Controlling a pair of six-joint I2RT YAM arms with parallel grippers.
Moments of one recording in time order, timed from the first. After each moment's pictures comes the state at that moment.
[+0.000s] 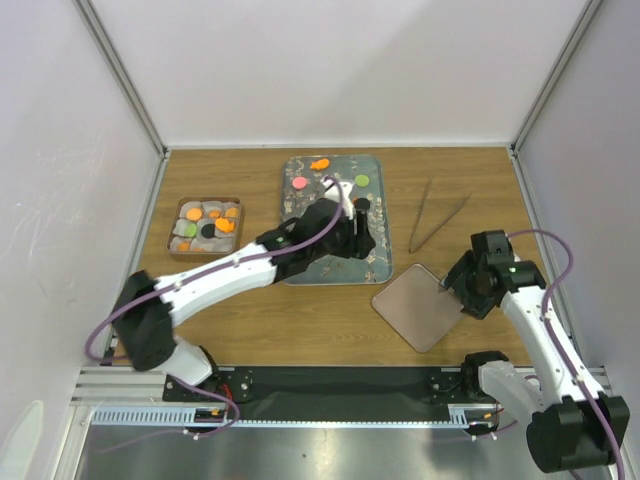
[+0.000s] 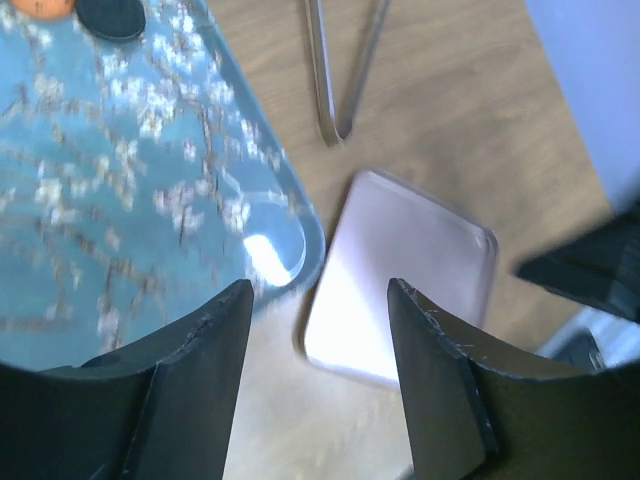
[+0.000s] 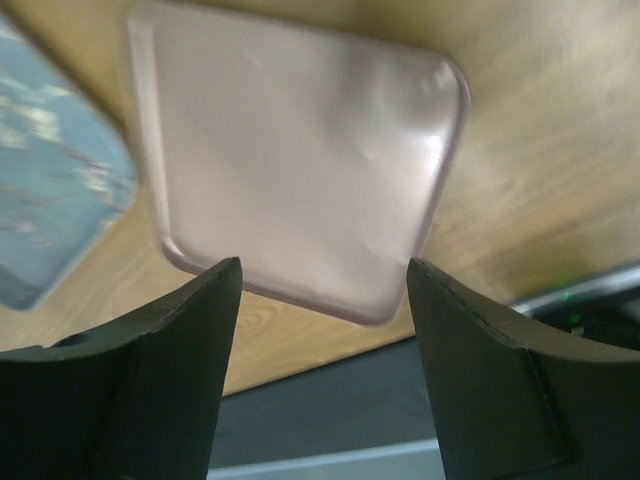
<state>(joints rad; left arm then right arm) -0.91 1.56 1.22 -0.19 -0.13 -0.56 0.12 0.91 0.81 -1.01 0.05 0.83</state>
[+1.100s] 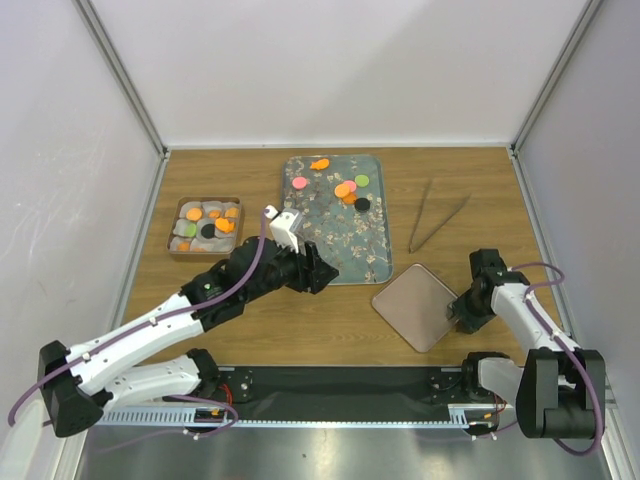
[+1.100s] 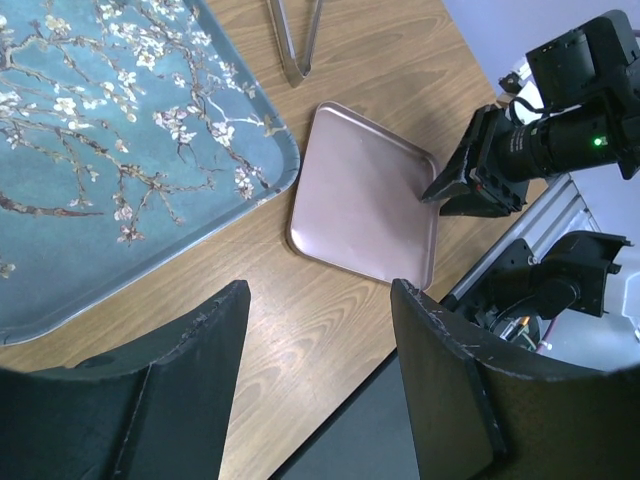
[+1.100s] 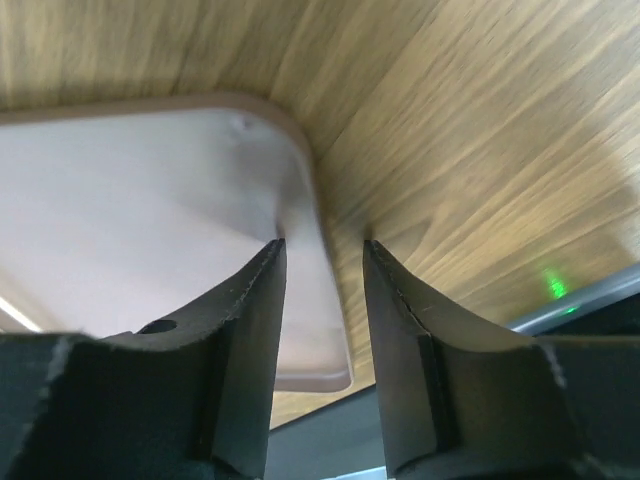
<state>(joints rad) -0.92 0.95 0.81 -0.23 -0.05 -0.56 0.00 1.08 0.53 -0.83 0.07 0.97</state>
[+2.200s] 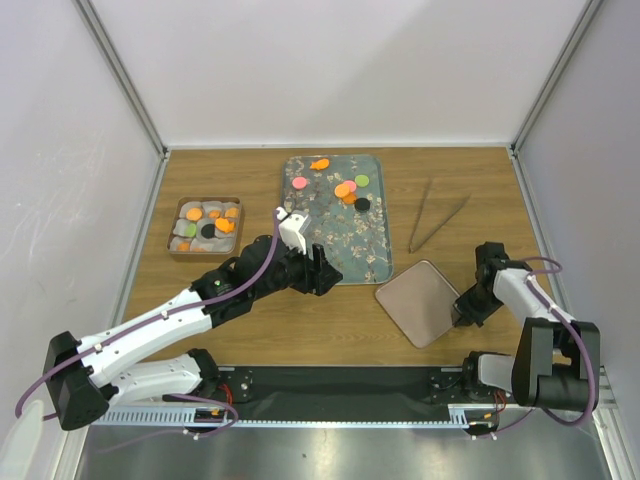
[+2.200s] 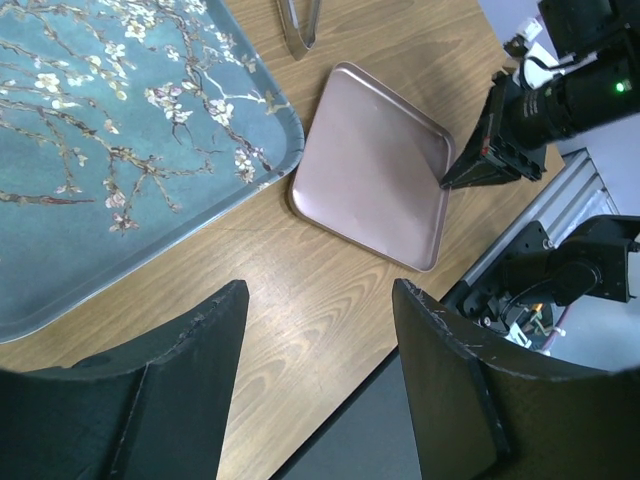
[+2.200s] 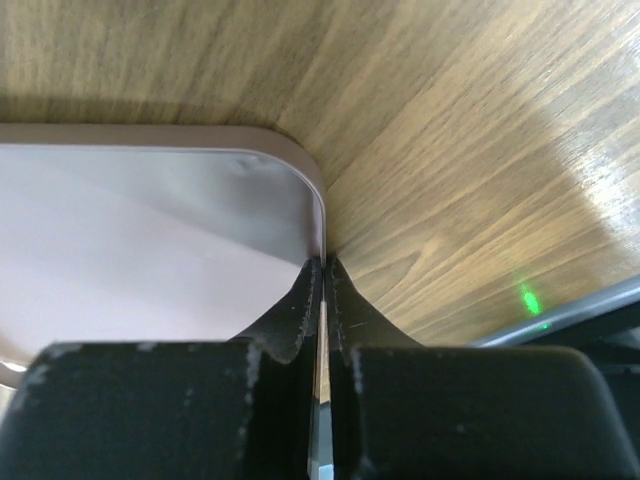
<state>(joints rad) -0.92 1.02 0.81 -0.22 -0.02 -0.56 -0.09 1.23 0.58 -0.83 0.01 0.83</state>
